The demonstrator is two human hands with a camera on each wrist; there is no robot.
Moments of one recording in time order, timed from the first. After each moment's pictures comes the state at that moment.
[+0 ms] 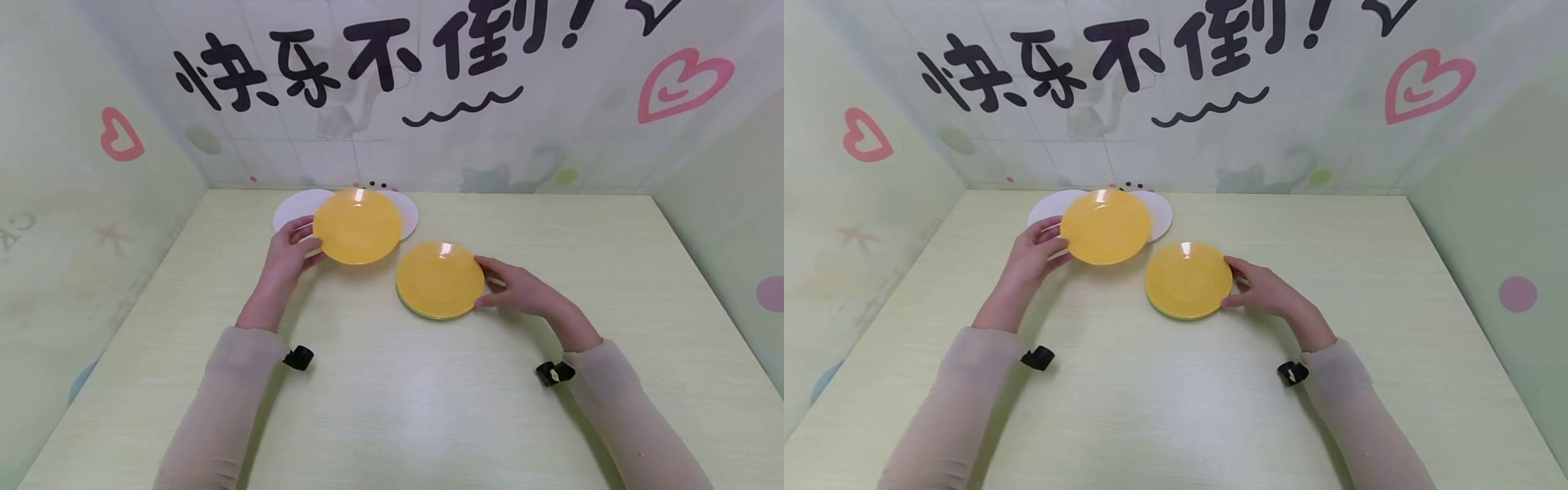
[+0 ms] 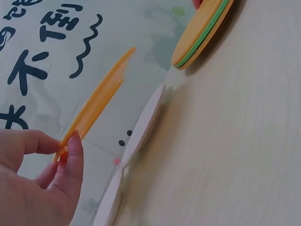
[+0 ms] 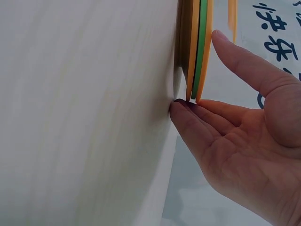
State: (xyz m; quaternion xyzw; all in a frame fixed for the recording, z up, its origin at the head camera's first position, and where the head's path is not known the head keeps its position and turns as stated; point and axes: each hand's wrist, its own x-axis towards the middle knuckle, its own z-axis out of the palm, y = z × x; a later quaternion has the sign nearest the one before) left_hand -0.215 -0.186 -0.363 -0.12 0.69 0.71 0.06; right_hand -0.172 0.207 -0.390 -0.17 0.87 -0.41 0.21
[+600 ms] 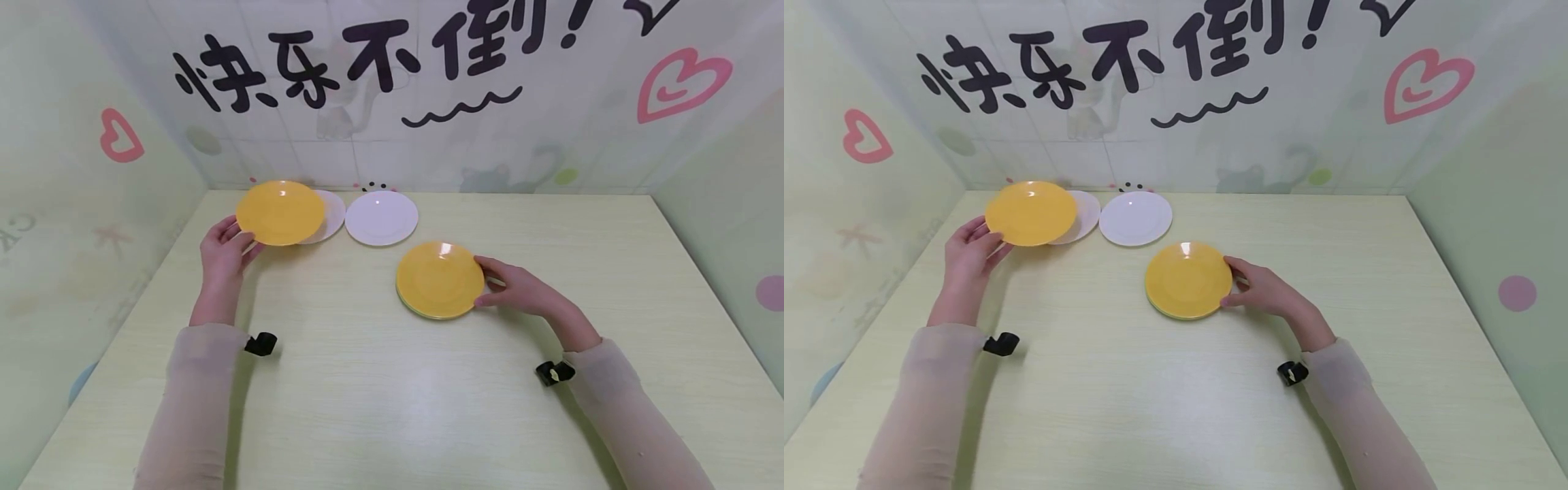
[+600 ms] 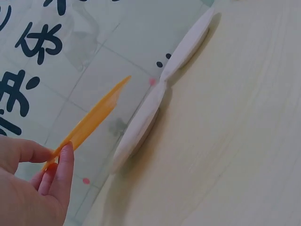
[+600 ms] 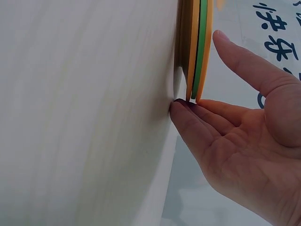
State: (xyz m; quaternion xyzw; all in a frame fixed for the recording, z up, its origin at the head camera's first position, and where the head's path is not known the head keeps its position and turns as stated) left_hand -0.223 -0.272 -0.357 -0.22 0.56 0.79 -0.06; right_hand -0.172 0.207 -0.390 -0.17 0.87 -0.41 0.21
